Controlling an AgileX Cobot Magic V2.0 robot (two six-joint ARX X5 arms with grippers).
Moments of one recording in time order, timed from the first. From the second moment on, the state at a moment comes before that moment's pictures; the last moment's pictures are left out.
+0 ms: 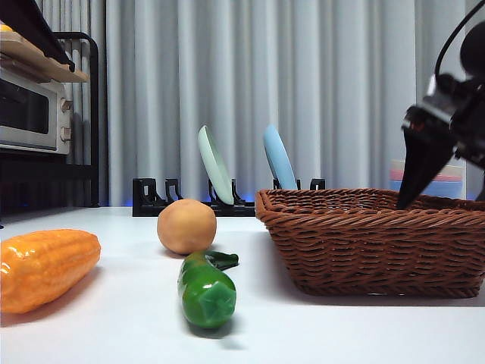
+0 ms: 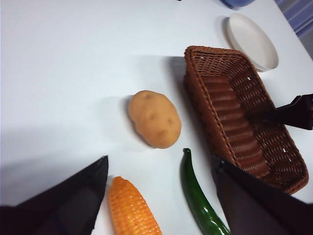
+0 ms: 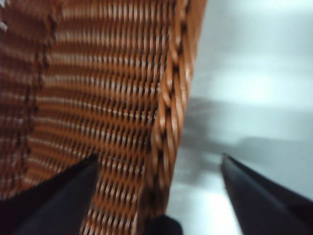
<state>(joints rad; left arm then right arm) -0.08 0.96 0.82 -0.54 0.54 -0.21 0.09 1.53 0.92 -0.52 -0.42 0.03</state>
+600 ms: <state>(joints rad) -0.17 1.07 0.82 -0.41 0.52 -0.21 0.10 1.49 1.09 -0.67 -0.41 0.10</state>
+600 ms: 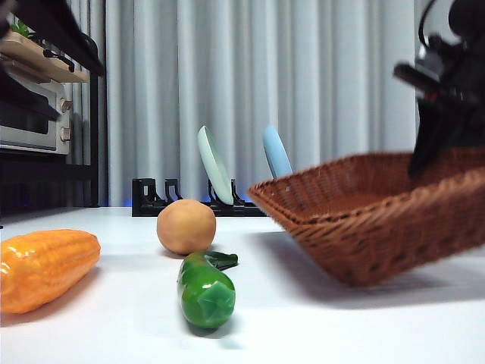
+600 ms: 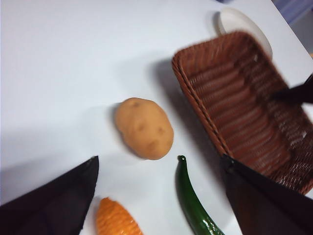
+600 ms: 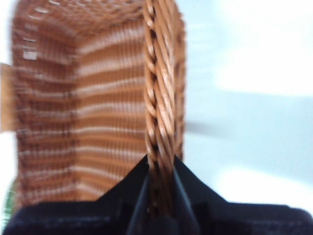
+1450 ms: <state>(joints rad) -0.42 1.71 1.22 -0.47 0.22 -0.29 0.10 1.44 1.44 -0.81 -0.41 0.09</state>
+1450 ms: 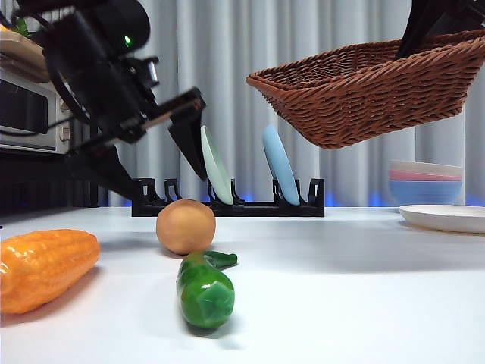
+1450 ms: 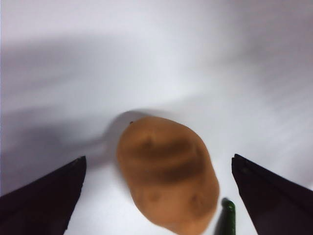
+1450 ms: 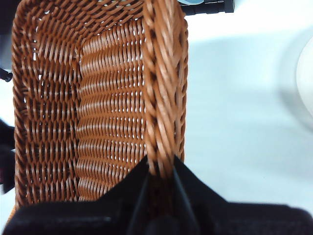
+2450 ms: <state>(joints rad) -0.48 1.84 1.23 -0.42 0.21 -0.31 0.10 1.44 1.44 -0.81 -0.40 0.09</state>
